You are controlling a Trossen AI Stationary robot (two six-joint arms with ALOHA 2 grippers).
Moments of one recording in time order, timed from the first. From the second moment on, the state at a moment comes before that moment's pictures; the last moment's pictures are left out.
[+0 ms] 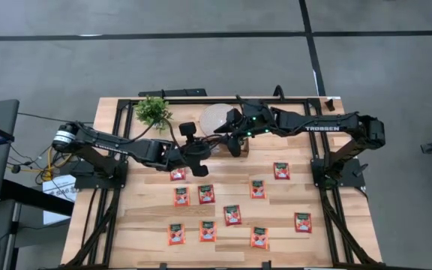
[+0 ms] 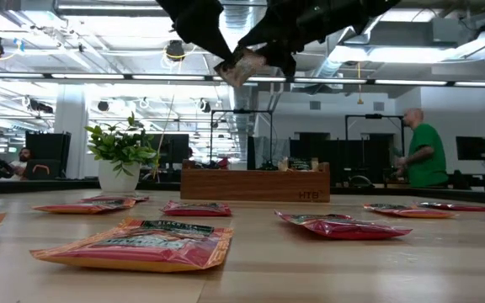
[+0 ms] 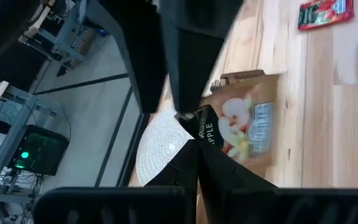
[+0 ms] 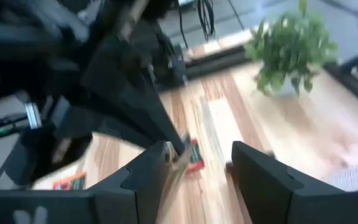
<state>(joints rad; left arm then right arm) -0.15 1.51 1.21 -0.38 -0.75 0.17 -0.22 1.53 1.14 -0.04 -0.26 0.16</state>
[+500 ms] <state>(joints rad) -0.13 1.51 1.21 -0.38 -0.75 0.17 -0.22 1.54 1.15 -0.04 -0.26 0.16</state>
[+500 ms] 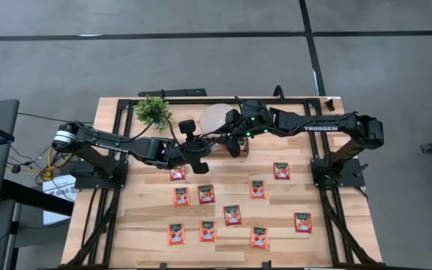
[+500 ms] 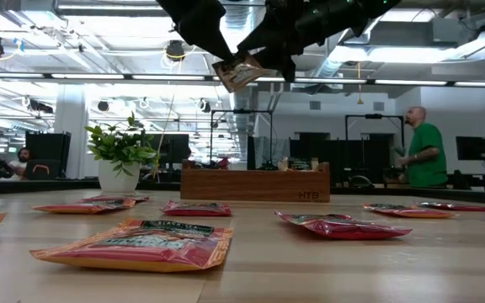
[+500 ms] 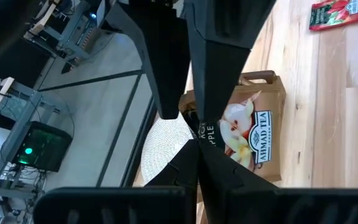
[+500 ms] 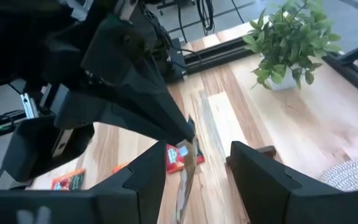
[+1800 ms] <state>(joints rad) -0.13 1.51 1.21 -0.37 -0.75 0.17 -0.22 1.54 1.15 -0.05 -0.23 0.15</state>
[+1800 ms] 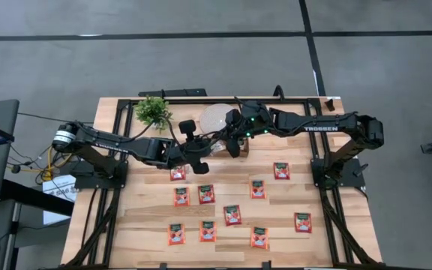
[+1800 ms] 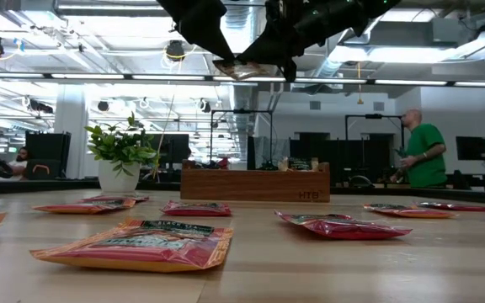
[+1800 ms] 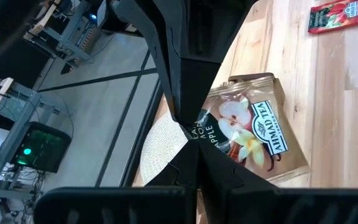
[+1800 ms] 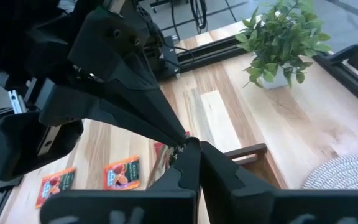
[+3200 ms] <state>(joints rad) -0.19 1.40 1.11 -1.33 -1.01 -0.89 -0.28 1.36 1.14 -0.40 0.04 0.06</state>
